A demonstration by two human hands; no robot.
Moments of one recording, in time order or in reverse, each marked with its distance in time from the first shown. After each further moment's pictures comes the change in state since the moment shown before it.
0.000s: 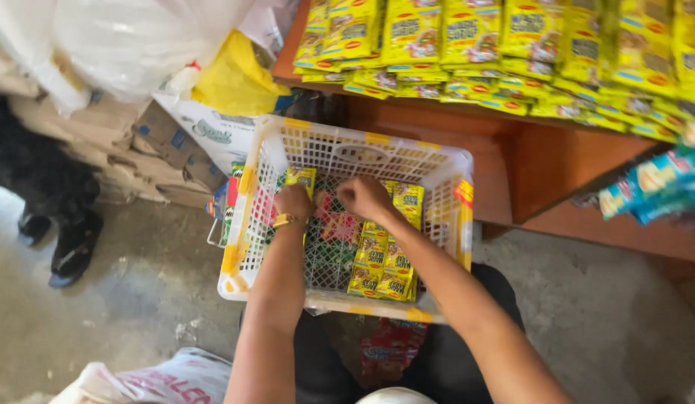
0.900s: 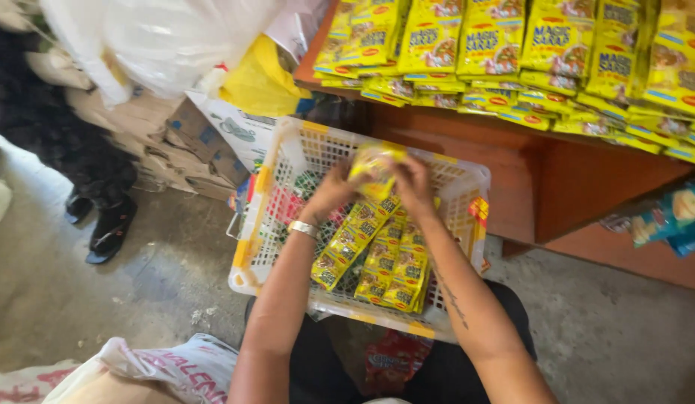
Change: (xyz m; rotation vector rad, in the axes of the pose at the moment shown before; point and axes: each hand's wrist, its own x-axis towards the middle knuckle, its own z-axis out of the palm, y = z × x) left_hand -0.045 0.063 -0.089 -1.376 -0.279 0.257; right_hand -0.004 0.056 -0.030 0.885 0.454 -0.005
